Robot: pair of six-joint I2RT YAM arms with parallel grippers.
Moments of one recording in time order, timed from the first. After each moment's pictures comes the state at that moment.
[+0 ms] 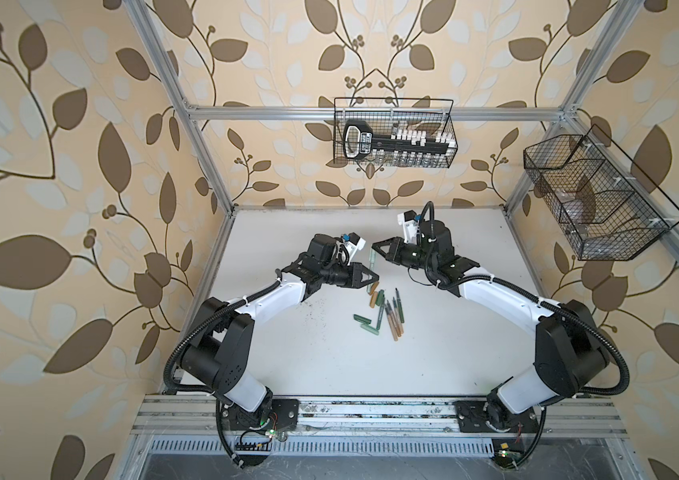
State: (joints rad) left arm -0.44 1.56 0.99 -0.01 0.81 -0.52; right arm 0.49 1.58 1.10 0.11 -0.38 0.78
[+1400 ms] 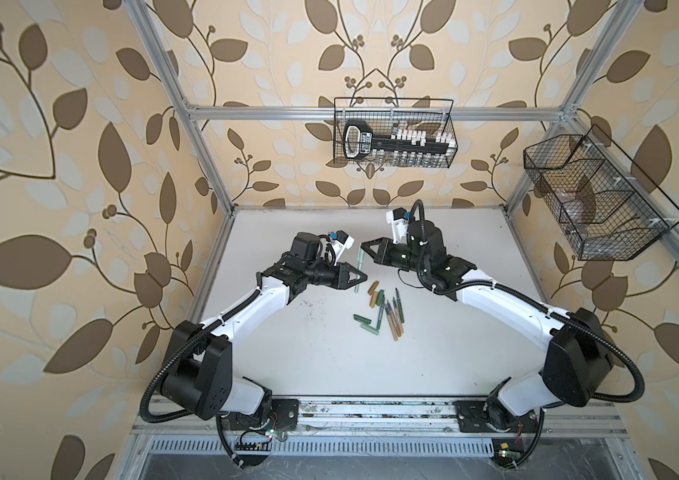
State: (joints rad) left arm -0.37 1.41 0.97 -0.16 0.86 -0.38; right arm 0.62 1.52 1.17 0.00 -0.26 0.76
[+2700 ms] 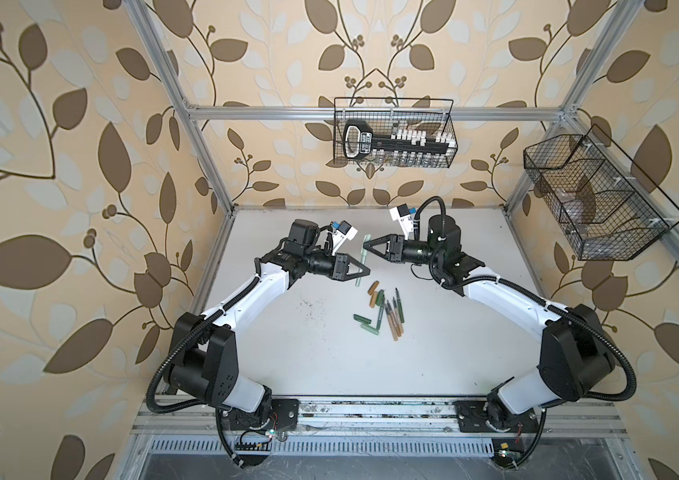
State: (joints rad) left arm -0.34 1.48 1.12 -0.31 1.12 -0.30; right arm 0.48 1.55 1.11 0.26 -0.74 0.81
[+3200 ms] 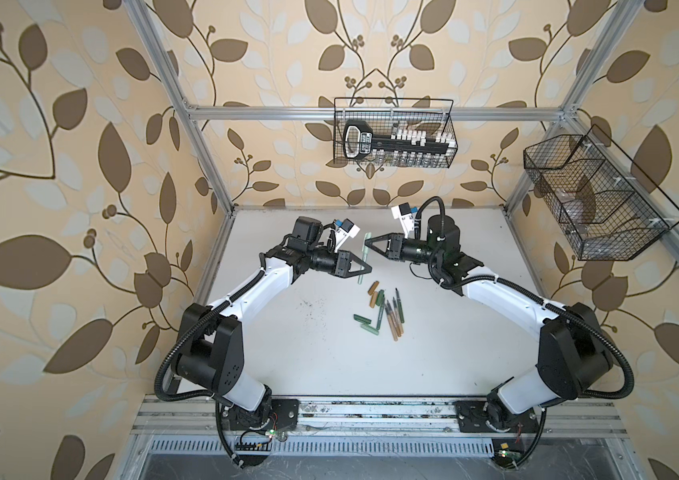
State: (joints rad) left arm -0.34 1.55 1.17 -0.28 1.12 -0.32; right arm 0.48 1.56 1.11 0.27 -0.67 0.82
